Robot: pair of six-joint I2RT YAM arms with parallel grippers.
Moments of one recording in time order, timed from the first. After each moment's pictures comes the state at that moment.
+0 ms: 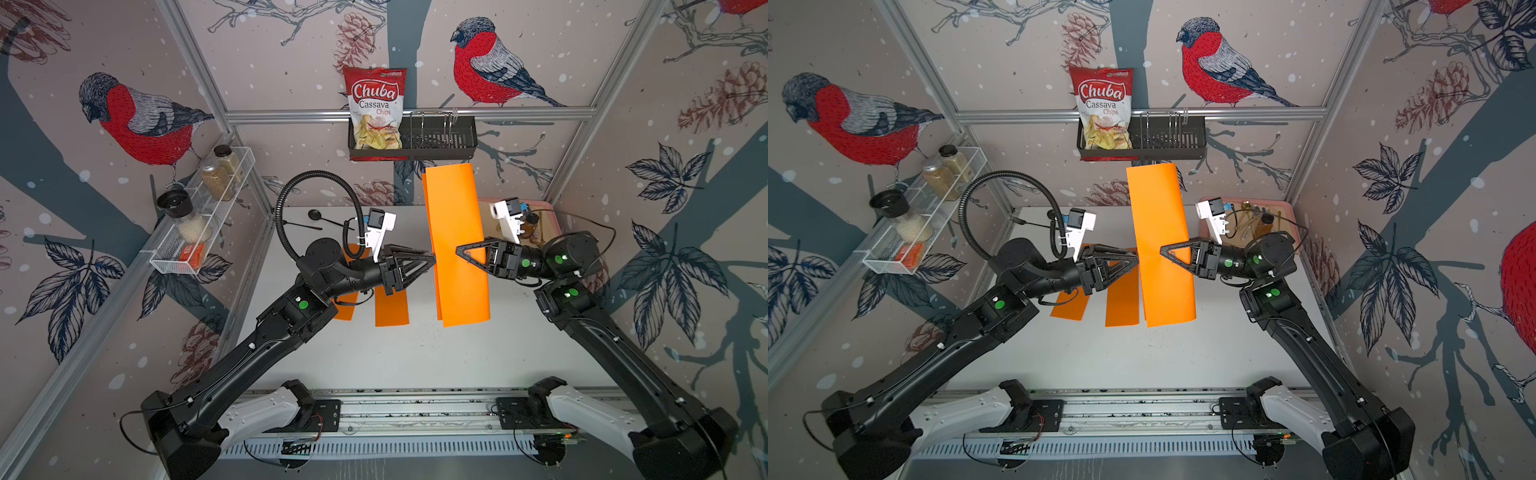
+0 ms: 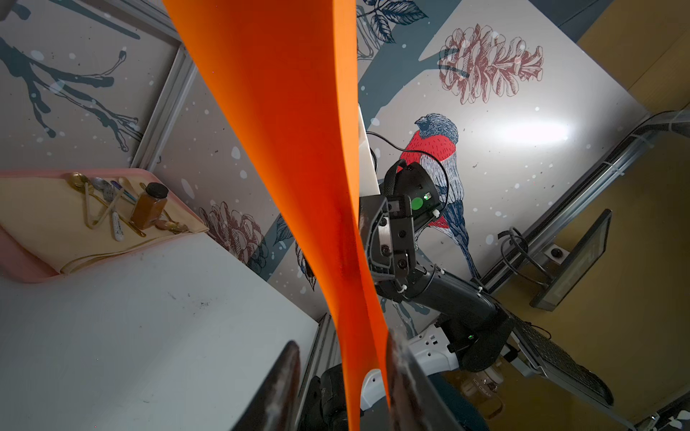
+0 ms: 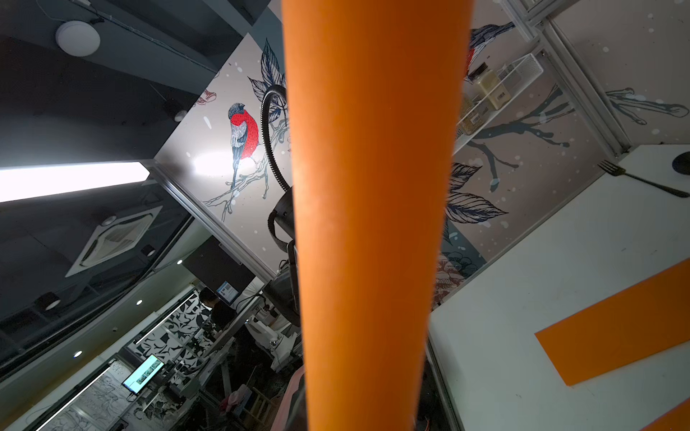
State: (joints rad) left arm -0.75 1.04 1.09 0.10 0.62 -0.69; right arm 0.44 1.02 0.96 0.46 -1.08 1.08
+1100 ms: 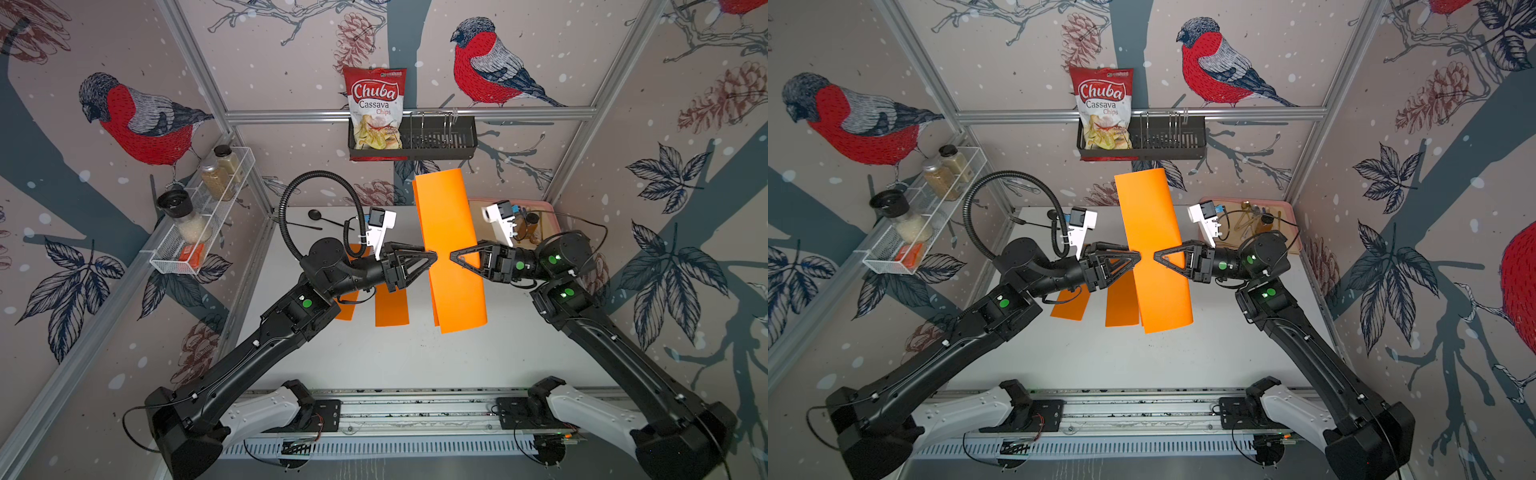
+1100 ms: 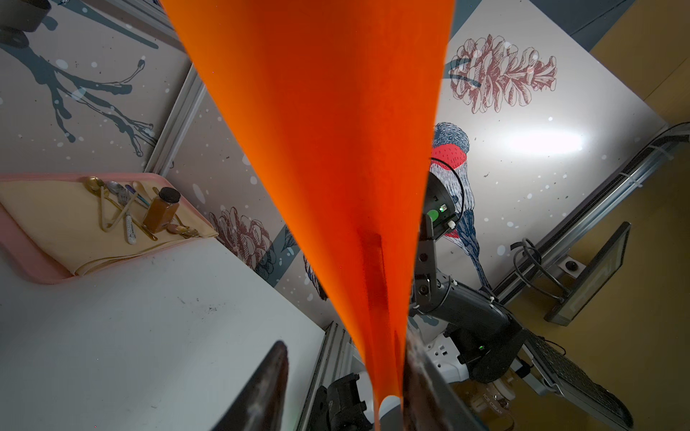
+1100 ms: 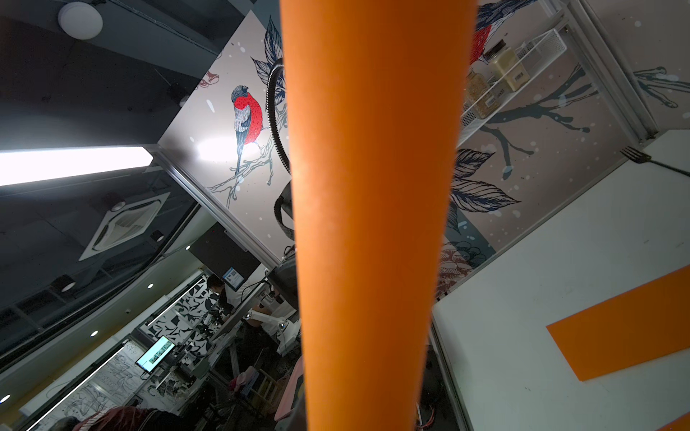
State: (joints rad) left arm -0.75 1.07 1.07 0.14 0.60 -0.70; right arm 0.50 1.03 0.96 0.43 -1.09 1.04
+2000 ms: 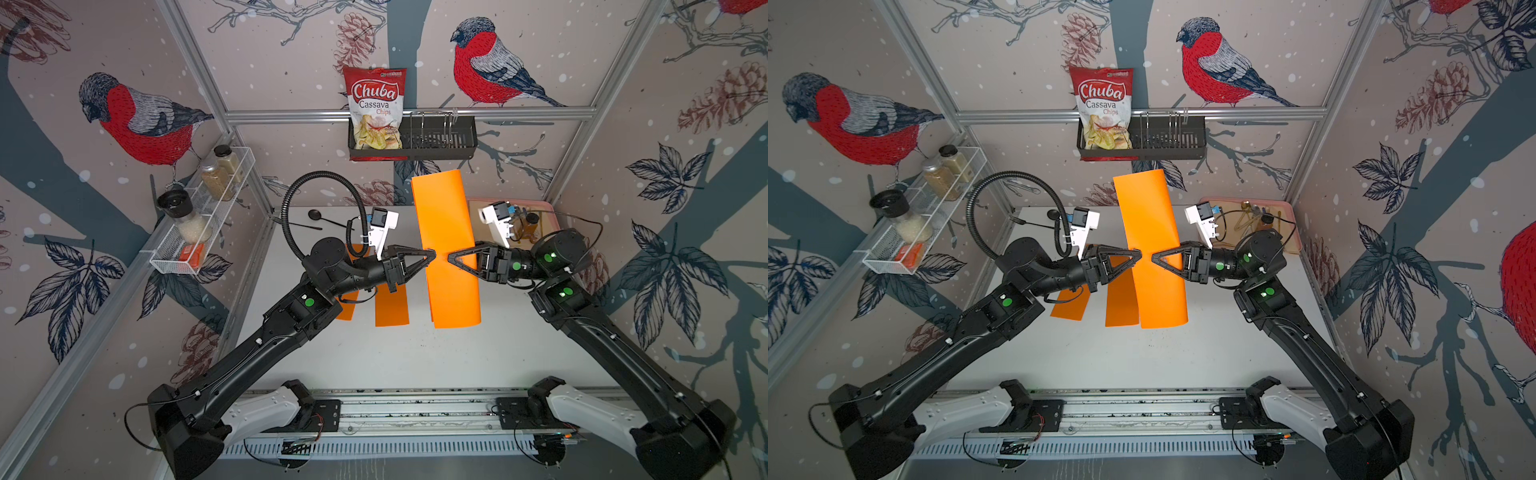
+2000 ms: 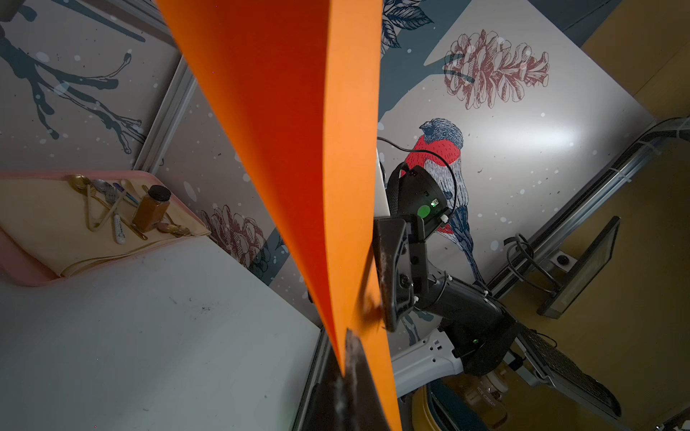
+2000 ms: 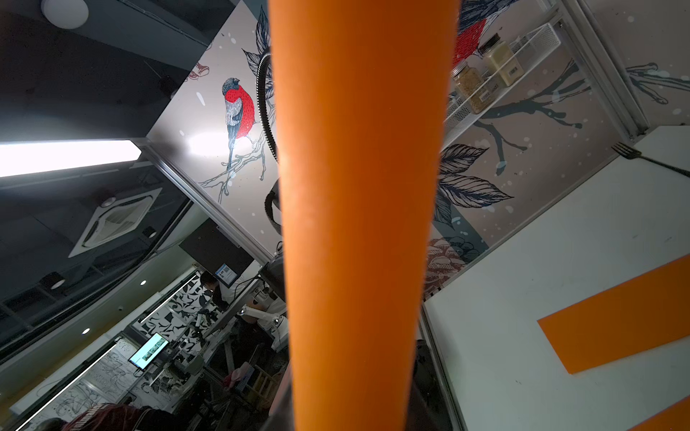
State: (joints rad) left arm -0.75 1.08 1.07 0.16 0.62 -0.71; right arm 0.50 1.04 0.97 0.37 -1.08 0.98
